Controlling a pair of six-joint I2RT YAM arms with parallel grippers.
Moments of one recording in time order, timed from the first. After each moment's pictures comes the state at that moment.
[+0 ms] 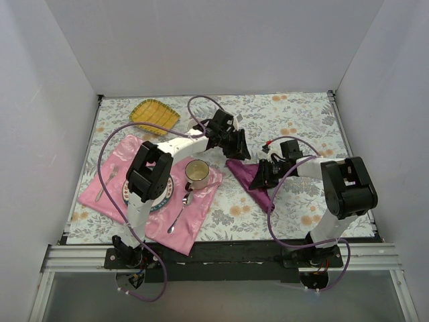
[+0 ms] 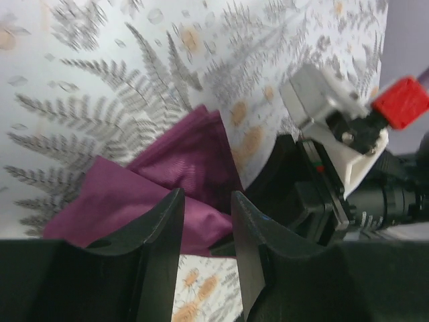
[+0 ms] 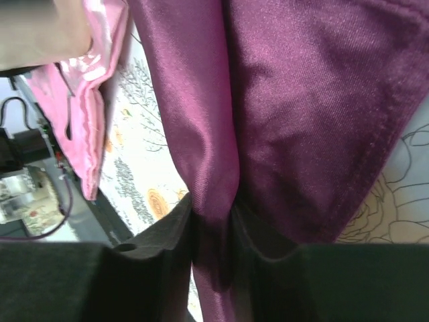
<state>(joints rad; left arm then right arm) -0.65 2.16 1.69 -0.34 0.43 -0.64 0.24 1.70 0.77 -0.21 -0.79 0.23</state>
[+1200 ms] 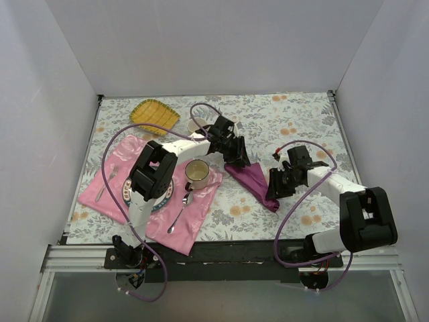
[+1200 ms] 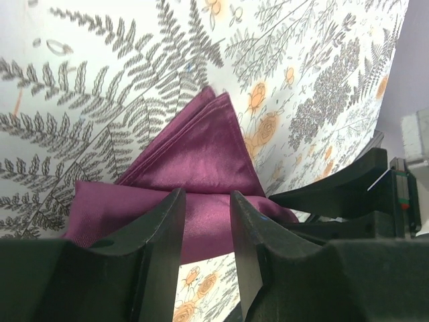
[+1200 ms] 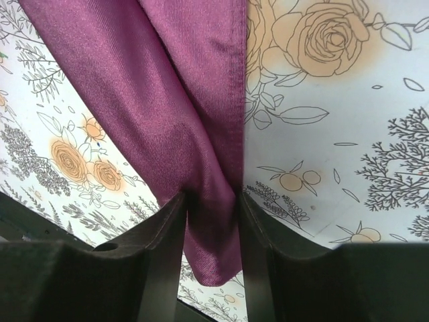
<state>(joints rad) -0.67 2.18 1.60 -0.29 0.51 -0.71 0.23 1.39 0.67 -0.50 -0.43 0.13</state>
